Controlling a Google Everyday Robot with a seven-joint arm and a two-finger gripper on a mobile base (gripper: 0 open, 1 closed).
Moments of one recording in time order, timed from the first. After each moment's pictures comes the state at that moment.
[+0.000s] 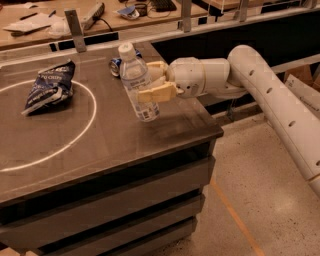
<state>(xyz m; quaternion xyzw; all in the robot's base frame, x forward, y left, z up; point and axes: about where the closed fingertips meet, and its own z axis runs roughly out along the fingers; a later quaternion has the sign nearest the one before) 0.556 0.047 0.958 -0.57 0.40 0.53 0.49</state>
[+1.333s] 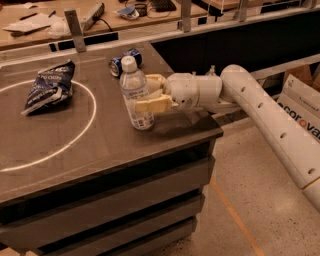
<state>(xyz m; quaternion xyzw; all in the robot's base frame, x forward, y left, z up) 0.563 0.054 0.919 -0.54 0.39 0.54 0.51</state>
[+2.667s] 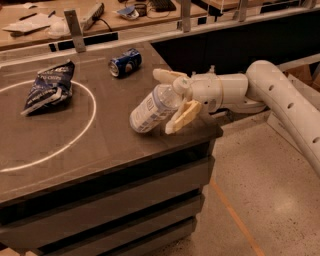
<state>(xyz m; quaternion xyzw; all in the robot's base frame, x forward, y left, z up) 0.545 0.004 0.923 -0.55 0.45 0.51 0.49</state>
